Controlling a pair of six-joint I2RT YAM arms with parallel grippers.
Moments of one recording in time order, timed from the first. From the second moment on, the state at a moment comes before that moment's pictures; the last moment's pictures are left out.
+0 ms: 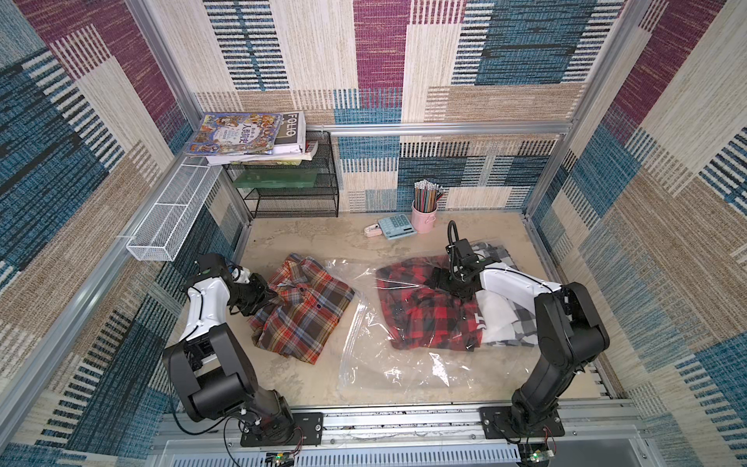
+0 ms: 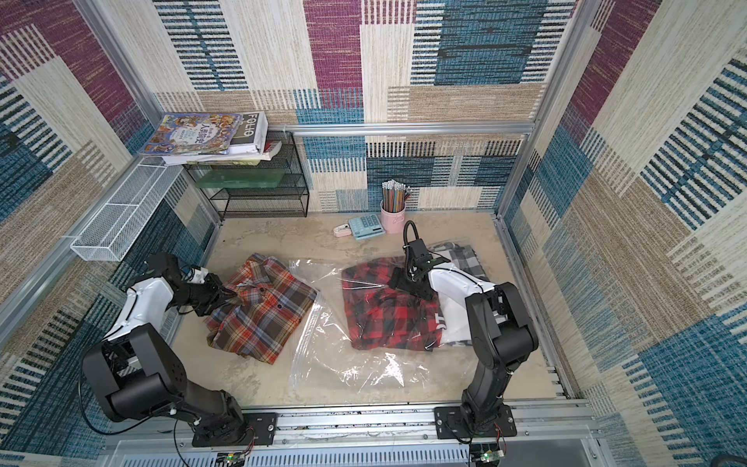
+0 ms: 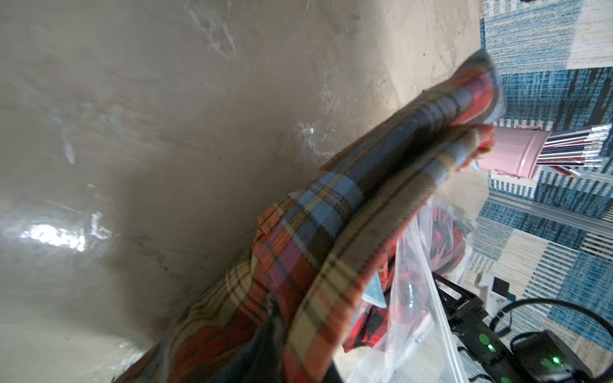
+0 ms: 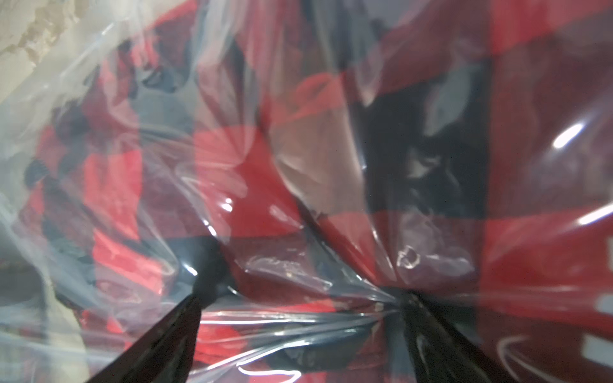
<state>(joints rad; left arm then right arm) 0.49 1.54 1.17 -0.94 0.59 -0.31 0.37 1.75 1.12 -0.50 -0.02 0.61</state>
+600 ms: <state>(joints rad) 0.32 1.87 1.58 -1.06 0.29 -0.21 0.36 1.76 1.13 -0.52 -0.02 0.61</state>
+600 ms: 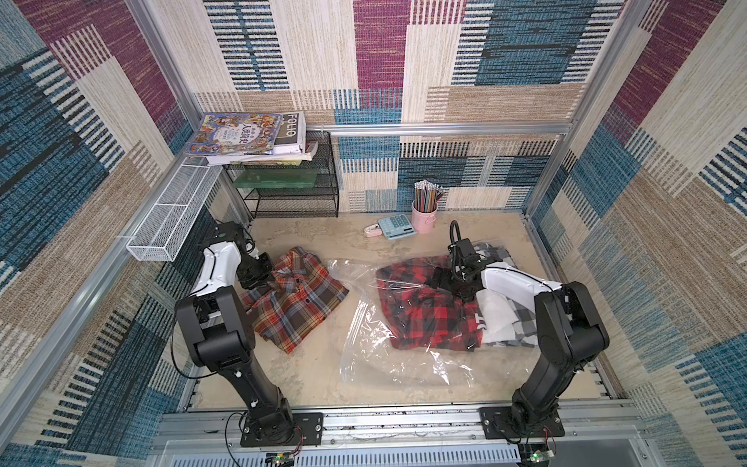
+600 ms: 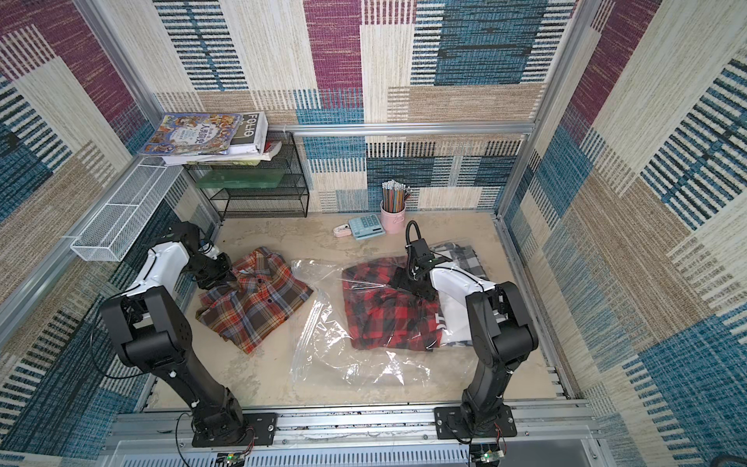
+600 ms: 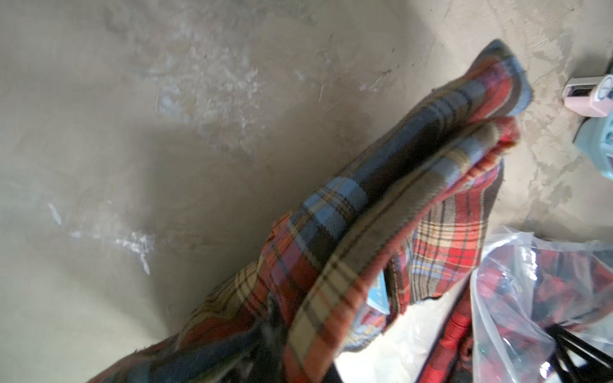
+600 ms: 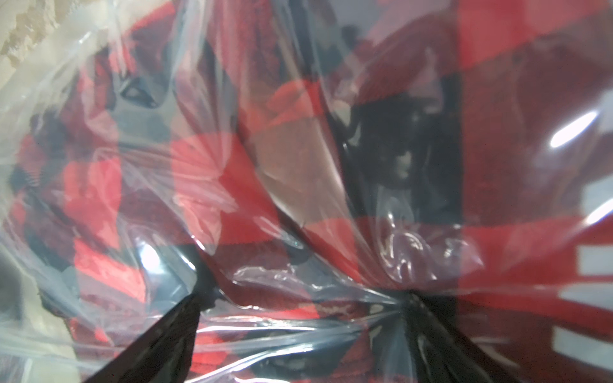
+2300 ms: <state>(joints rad) 0.21 1.41 0.98 -0.81 0.25 -0.68 0.81 1.72 1.59 -0.63 0.00 0.26</state>
